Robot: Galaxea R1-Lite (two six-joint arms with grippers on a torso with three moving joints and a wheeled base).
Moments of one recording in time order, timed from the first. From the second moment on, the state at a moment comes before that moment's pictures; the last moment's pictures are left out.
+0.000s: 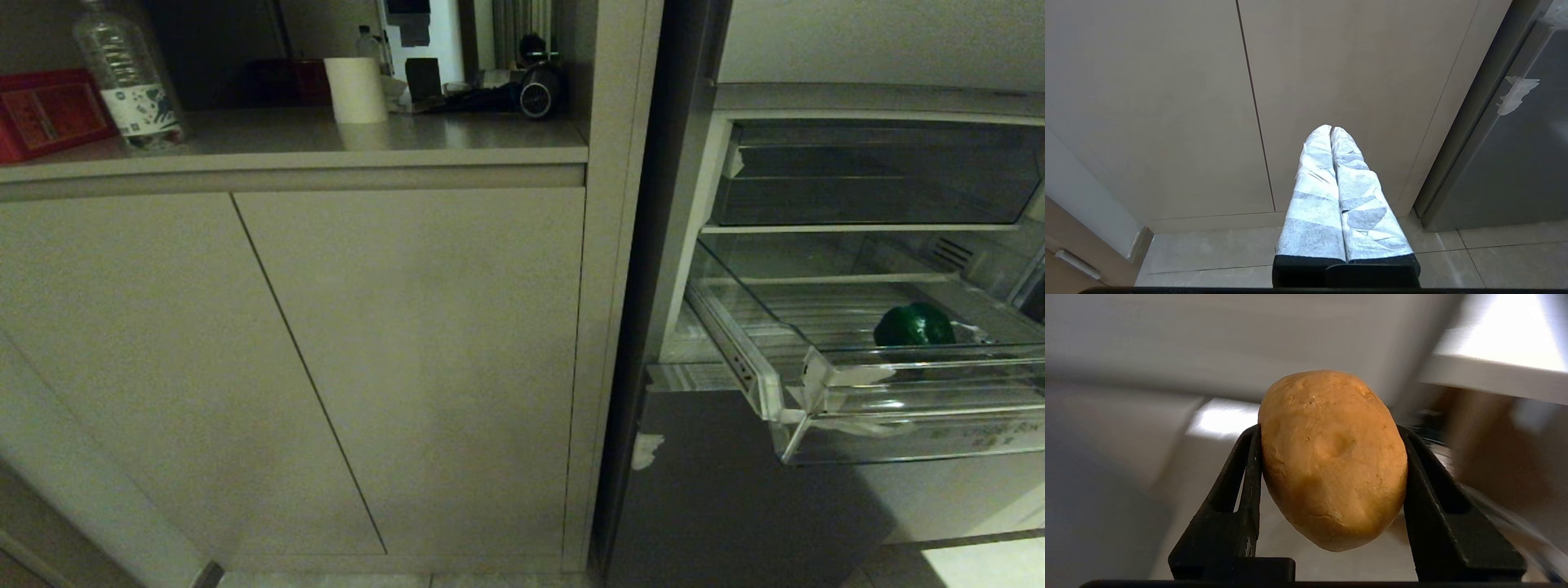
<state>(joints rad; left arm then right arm) -0.01 0.00 -0.03 0.06 0.00 0.01 -1.72 1.19 -0.24 -0.64 0.32 -0.12</state>
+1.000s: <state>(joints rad) -0.01 0.00 -0.03 0.06 0.00 0.01 -0.79 1.14 -0.41 -0.89 -0.18 0.05</state>
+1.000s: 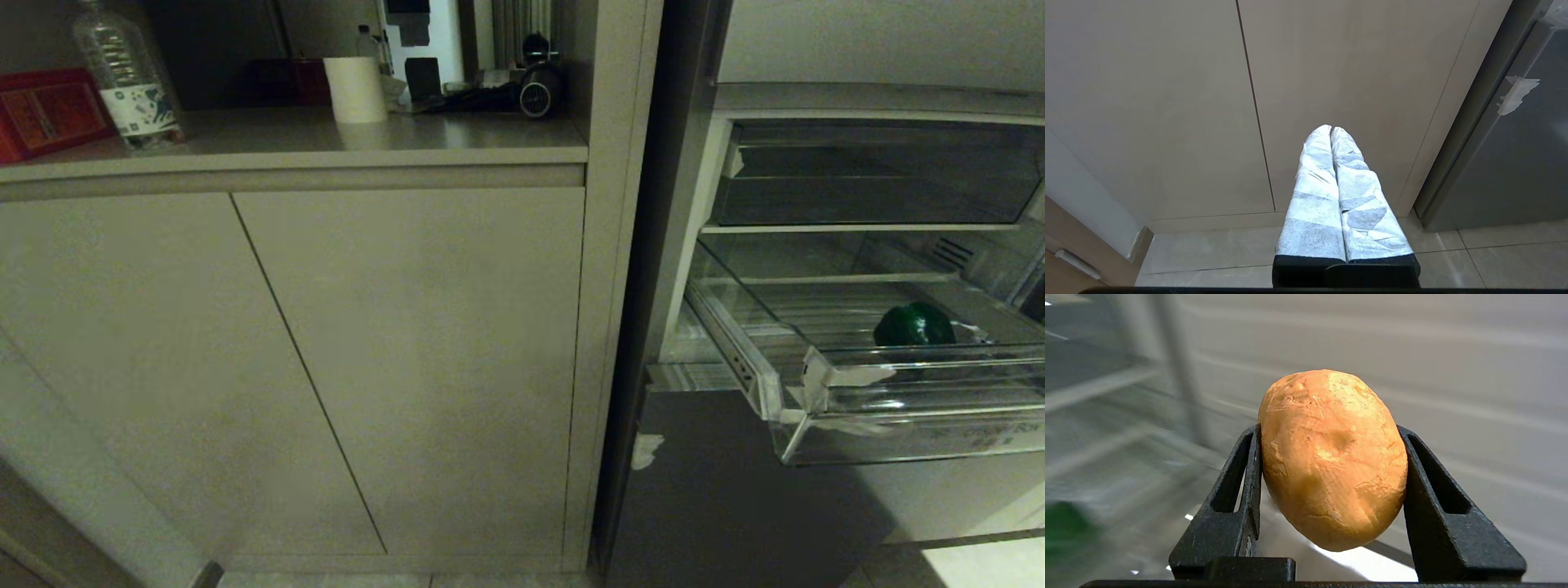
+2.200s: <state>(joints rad) -0.01 0.00 -0.03 0.06 0.00 0.01 -0.31 1.72 -0.95 -0.81 -0.19 0.09</state>
